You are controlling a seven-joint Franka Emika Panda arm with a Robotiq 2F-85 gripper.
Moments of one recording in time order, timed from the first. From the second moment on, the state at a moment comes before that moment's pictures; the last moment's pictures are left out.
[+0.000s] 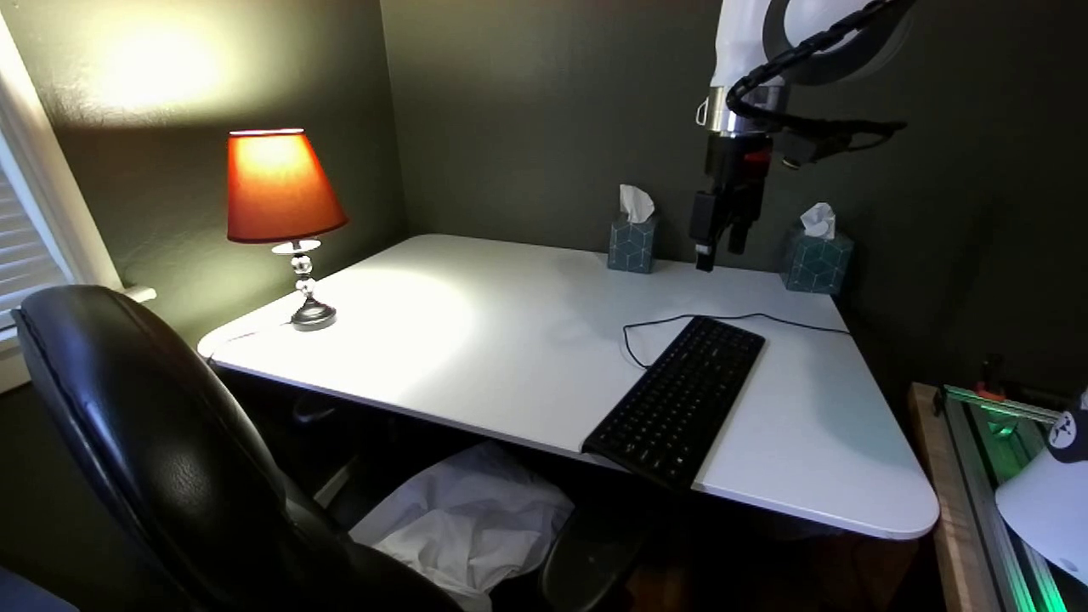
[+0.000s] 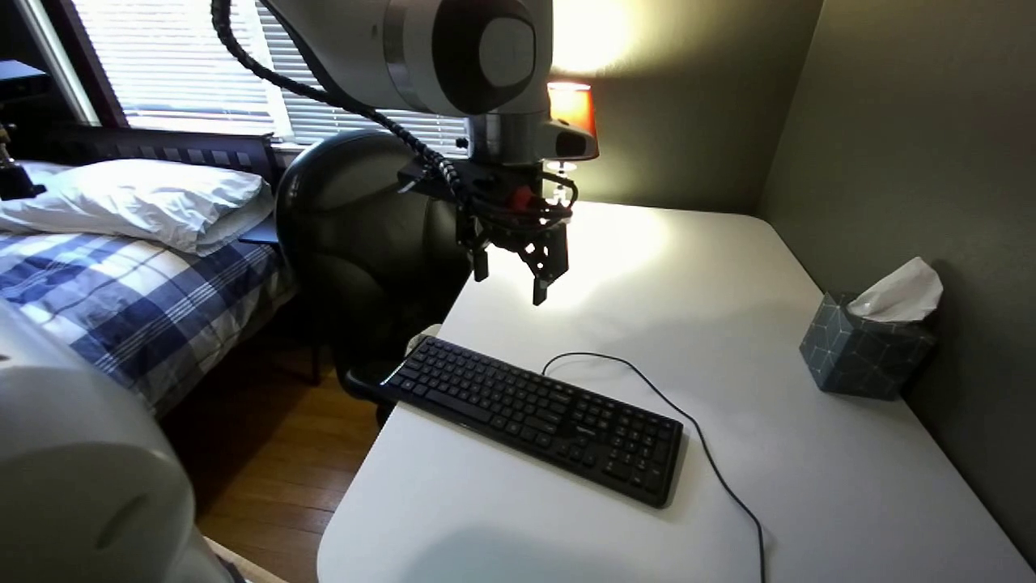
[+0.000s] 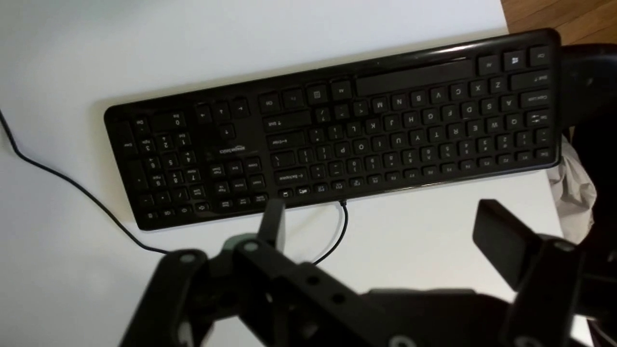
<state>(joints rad) -0.12 -0.32 -0.06 -2.62 -0.05 2.32 0.08</state>
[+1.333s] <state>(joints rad) -0.12 0.08 -0.07 -2.40 -0.11 2.33 -0.06</state>
